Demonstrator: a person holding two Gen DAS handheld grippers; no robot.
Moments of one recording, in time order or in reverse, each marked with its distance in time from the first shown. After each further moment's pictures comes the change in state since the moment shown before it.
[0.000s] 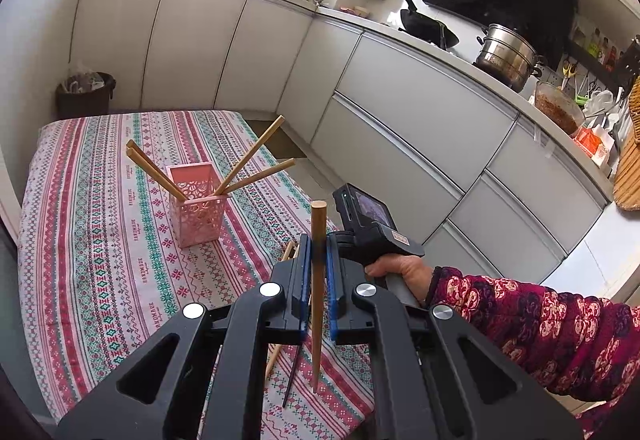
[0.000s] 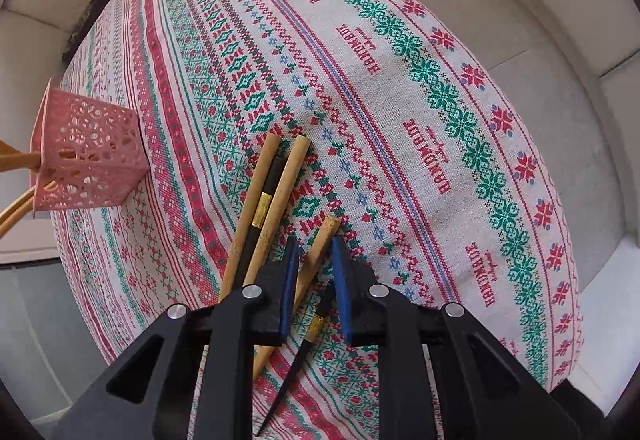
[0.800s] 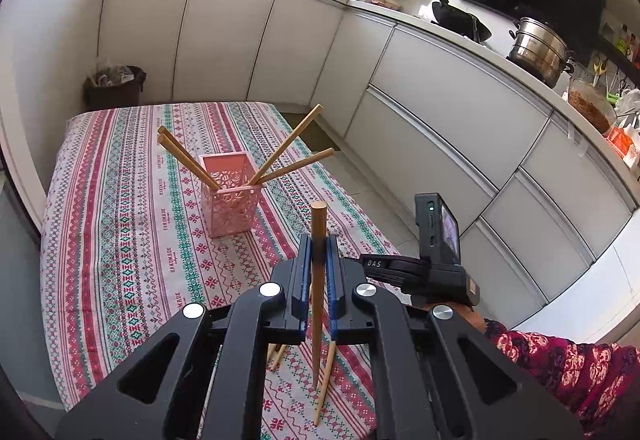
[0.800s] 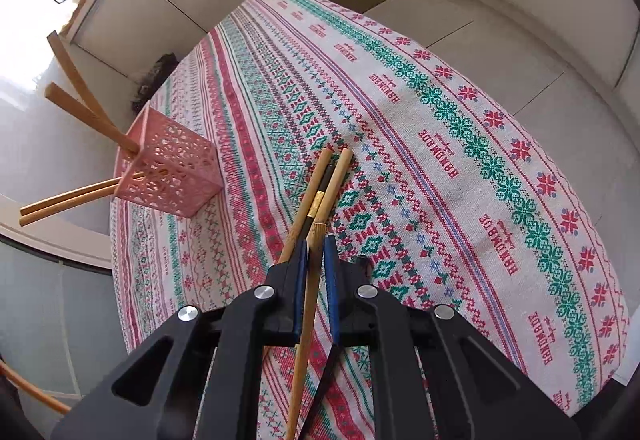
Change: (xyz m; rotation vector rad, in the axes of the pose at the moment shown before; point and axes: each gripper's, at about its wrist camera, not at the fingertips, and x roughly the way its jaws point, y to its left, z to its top) left arm 0.007 0.005 -0.004 -0.023 0.026 0.135; right arm -0.040 -0.018 -0.054 -0.040 -0.313 0.251
